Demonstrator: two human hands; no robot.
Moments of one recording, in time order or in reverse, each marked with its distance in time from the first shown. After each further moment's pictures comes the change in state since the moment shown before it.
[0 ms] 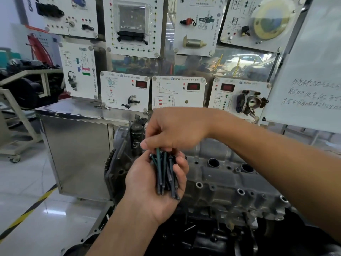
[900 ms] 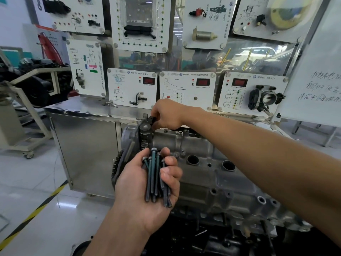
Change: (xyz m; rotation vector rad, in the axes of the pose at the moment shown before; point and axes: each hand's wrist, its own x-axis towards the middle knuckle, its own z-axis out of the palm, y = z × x) left_hand -0.002 0.026 -0.013 -0.022 0.030 0.029; right_hand 0.125 0.103 0.024 -0.104 0.288 0.136
